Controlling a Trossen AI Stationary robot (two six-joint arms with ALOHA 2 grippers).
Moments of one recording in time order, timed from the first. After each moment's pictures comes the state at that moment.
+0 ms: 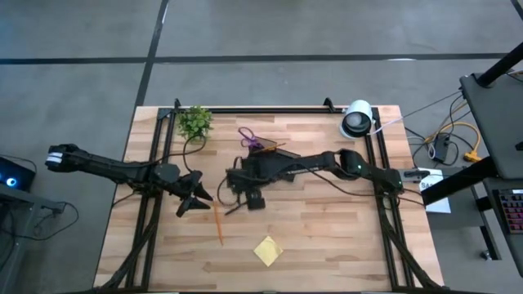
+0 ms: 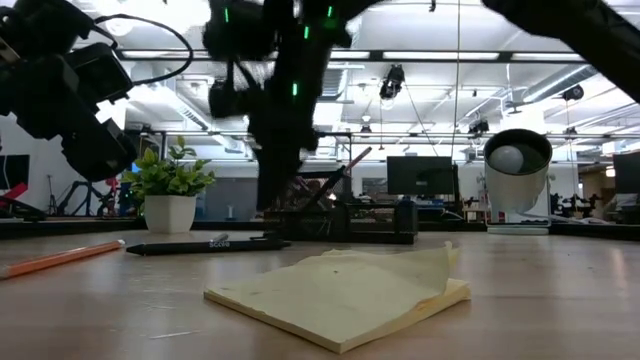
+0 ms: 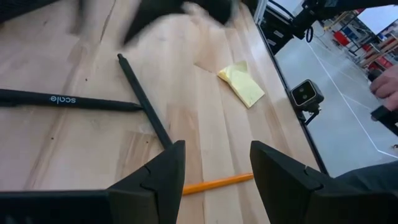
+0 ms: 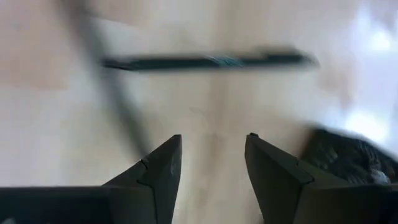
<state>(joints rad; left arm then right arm) -0.13 0.55 0.13 0.01 0.23 -0.49 0.06 2.41 2.13 -0.99 0.13 -0.14</state>
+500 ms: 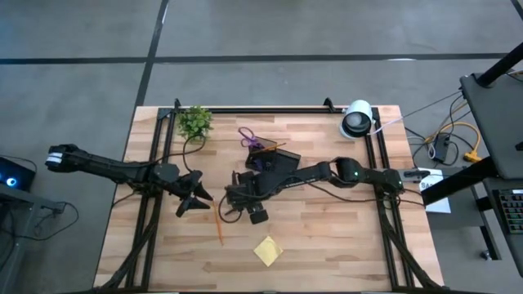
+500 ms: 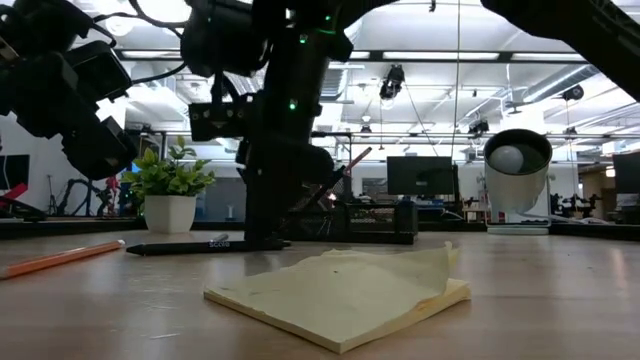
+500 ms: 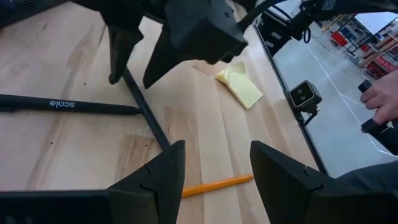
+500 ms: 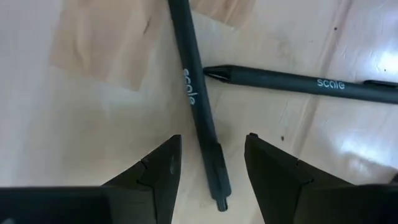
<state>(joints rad) -0.13 0.53 0.12 0.01 0.23 -0.48 0.13 2.46 2.11 -0.94 0.10 -0.20</state>
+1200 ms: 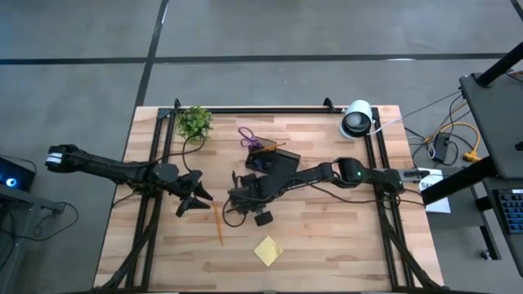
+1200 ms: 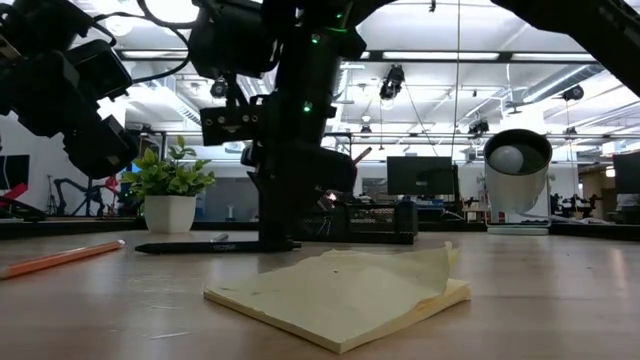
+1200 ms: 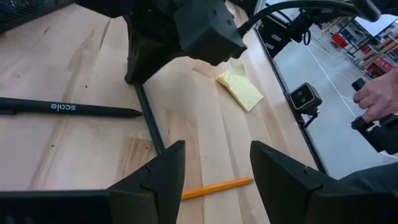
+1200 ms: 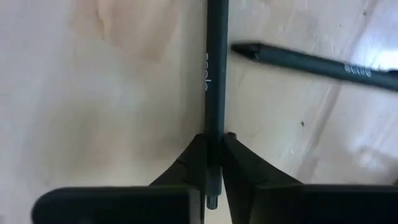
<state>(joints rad) -0.13 0.53 0.12 0.02 0.22 -0.48 0.14 2.45 2.02 -0.94 0.14 -0.24</state>
